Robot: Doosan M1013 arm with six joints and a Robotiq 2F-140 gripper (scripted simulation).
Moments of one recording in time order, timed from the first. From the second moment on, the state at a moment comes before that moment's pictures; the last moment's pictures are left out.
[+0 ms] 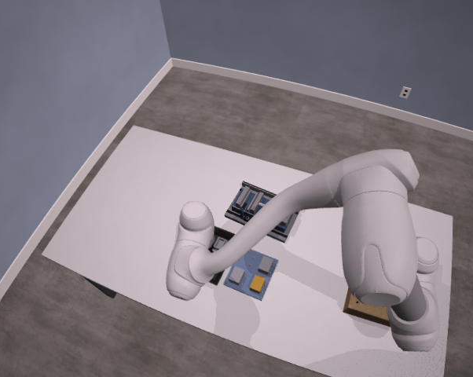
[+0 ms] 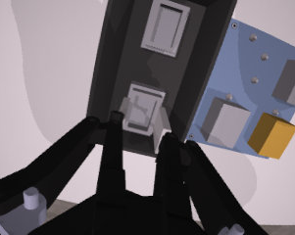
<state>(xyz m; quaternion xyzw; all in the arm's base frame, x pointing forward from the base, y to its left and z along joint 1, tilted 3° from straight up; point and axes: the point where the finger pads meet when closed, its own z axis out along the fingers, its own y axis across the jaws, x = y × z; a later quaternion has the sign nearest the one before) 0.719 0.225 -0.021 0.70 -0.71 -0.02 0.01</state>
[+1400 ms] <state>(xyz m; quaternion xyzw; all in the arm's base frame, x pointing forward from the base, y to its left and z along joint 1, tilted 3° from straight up) 0.719 0.225 -0.024 0.70 -0.71 -0.02 0.01</state>
